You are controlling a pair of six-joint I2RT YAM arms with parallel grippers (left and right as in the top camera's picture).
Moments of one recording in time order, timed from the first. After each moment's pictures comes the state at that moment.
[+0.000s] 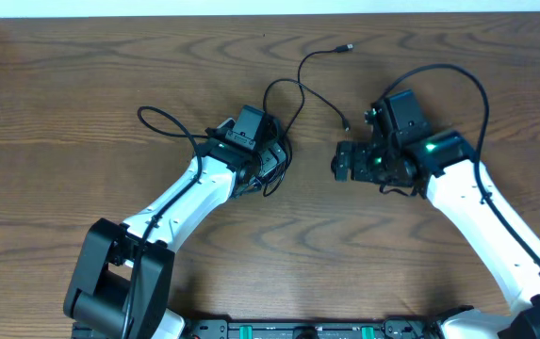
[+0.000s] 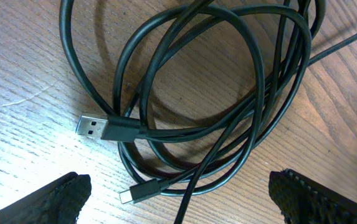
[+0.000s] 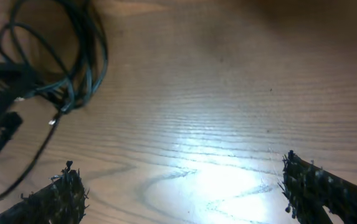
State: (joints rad) left arm -0.46 1.68 1.04 -0.55 -0.03 -1.07; right arm 0.39 1.48 1.13 -0.83 -0.17 0.50
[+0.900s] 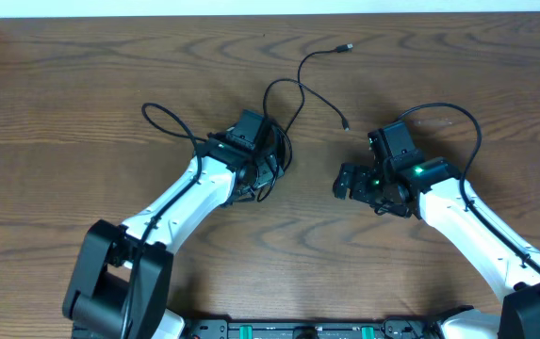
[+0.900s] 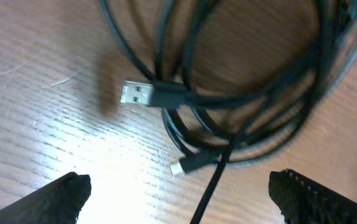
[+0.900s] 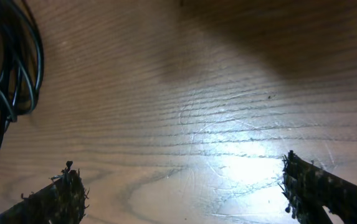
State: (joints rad) left arm -0.46 1.66 1.04 -0.68 -0.01 -0.89; right arm 0.39 1.48 0.90 -0.66 -0.20 0.67
